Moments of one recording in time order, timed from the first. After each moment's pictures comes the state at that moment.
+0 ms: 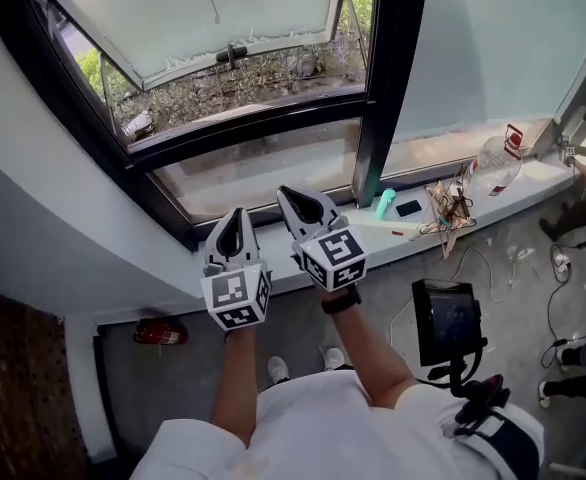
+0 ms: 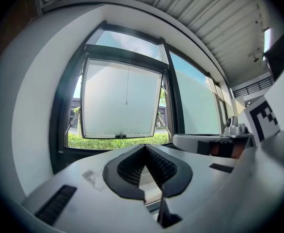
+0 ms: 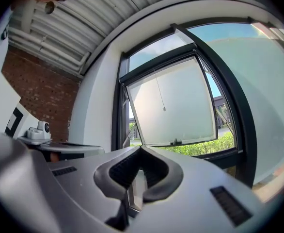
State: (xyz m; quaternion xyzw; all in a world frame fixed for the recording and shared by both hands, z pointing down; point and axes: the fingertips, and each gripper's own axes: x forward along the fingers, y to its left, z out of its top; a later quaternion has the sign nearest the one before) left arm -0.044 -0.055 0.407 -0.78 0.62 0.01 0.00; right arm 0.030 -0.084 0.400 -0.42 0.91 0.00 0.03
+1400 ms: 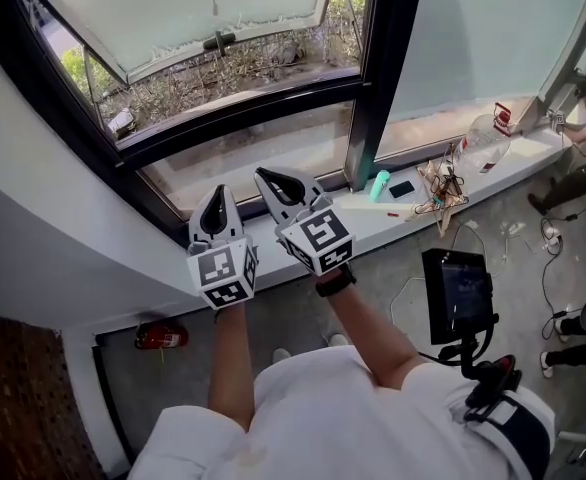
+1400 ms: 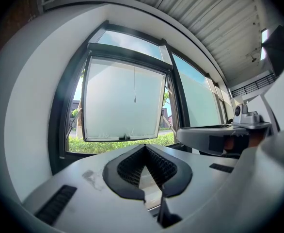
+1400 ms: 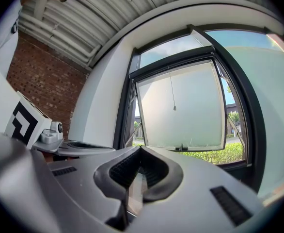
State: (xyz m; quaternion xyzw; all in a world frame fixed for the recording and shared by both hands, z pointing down) left arm -0.102 -0.094 0.414 -0.79 0.62 0.01 0.01; right arm -0.036 -0.095 0.390 -0.41 0.91 0.06 0.01
